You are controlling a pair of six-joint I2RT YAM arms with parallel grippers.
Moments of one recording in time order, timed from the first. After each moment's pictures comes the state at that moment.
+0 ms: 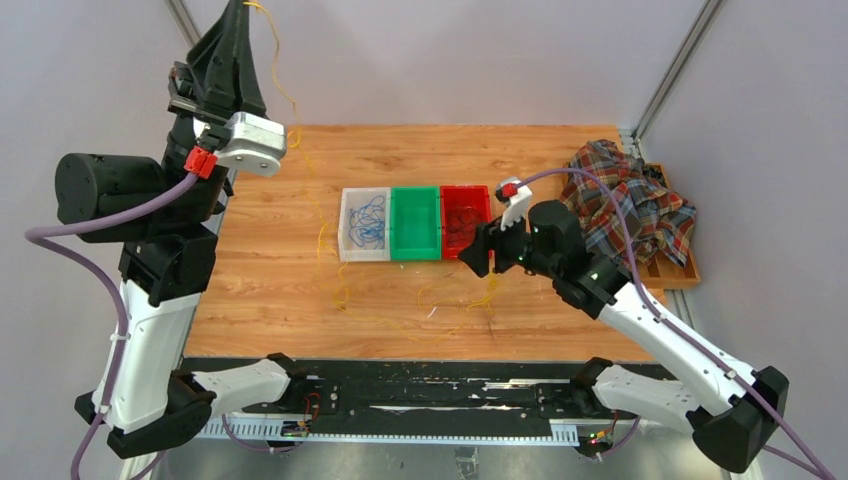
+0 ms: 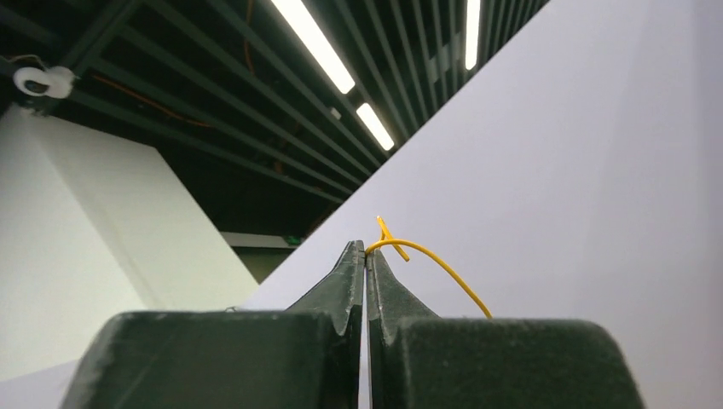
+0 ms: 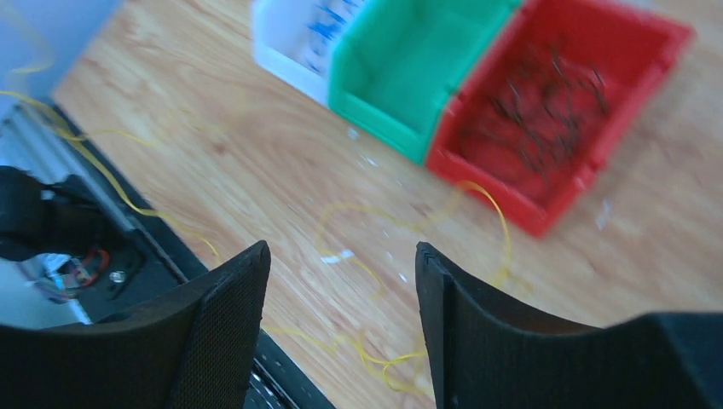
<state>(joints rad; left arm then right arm) -0.59 1.11 1.88 0.05 0.09 1.10 0.70 0.96 0.88 -0.39 -0.09 0.26</state>
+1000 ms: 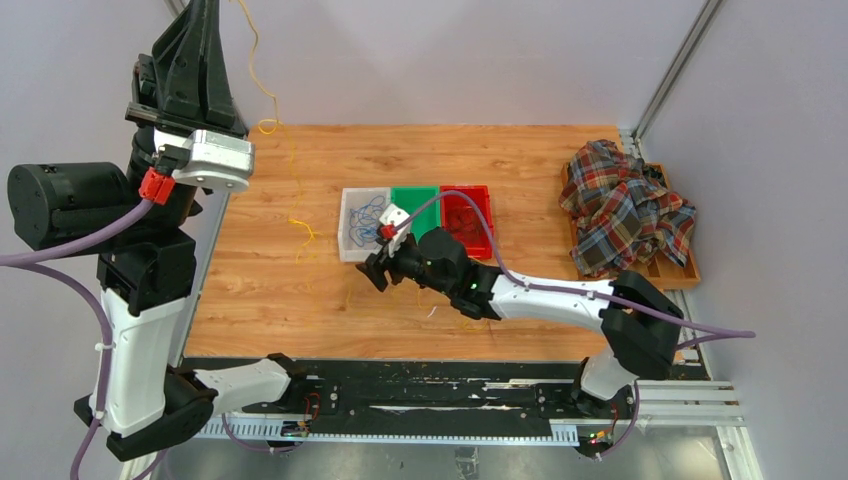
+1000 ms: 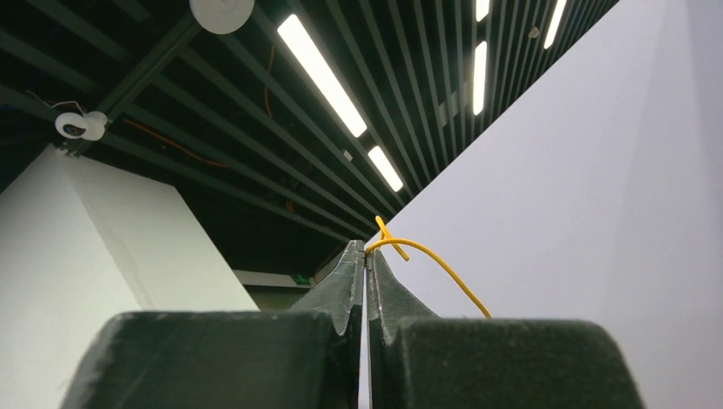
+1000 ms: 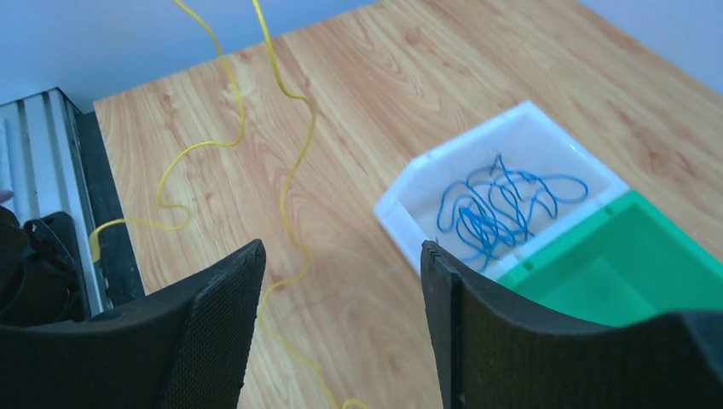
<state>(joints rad) -0.59 1.14 1.99 0.02 0.18 1.09 1.10 1.55 0.98 0.43 0.04 0.01</state>
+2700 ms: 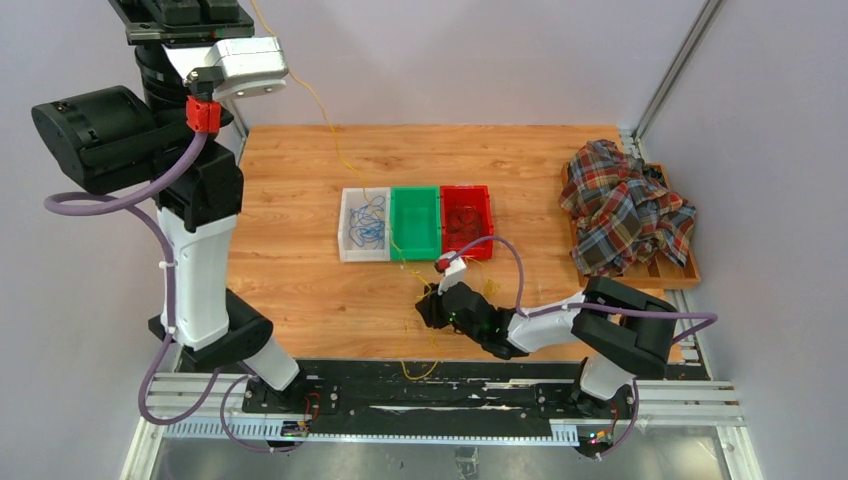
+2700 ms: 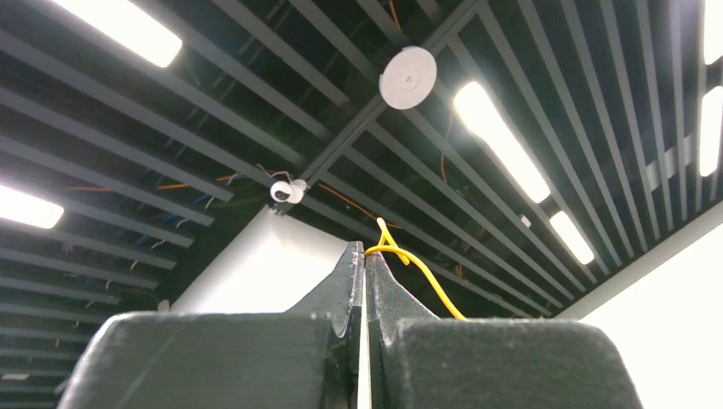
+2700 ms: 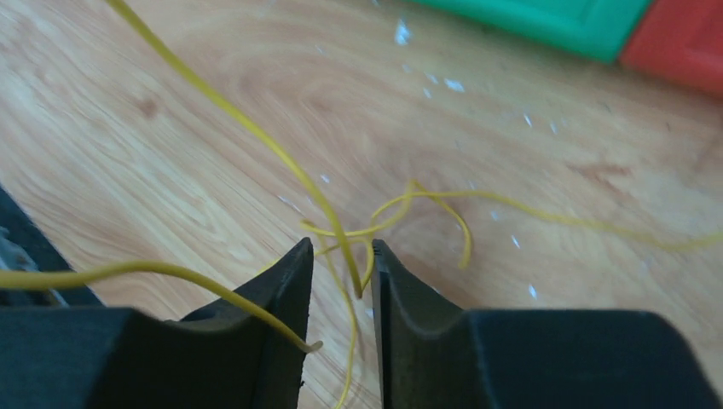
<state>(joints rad) -0.59 1.63 2.68 0.22 0.19 1.32 1.13 1.60 0.53 0.63 0.31 0.49</state>
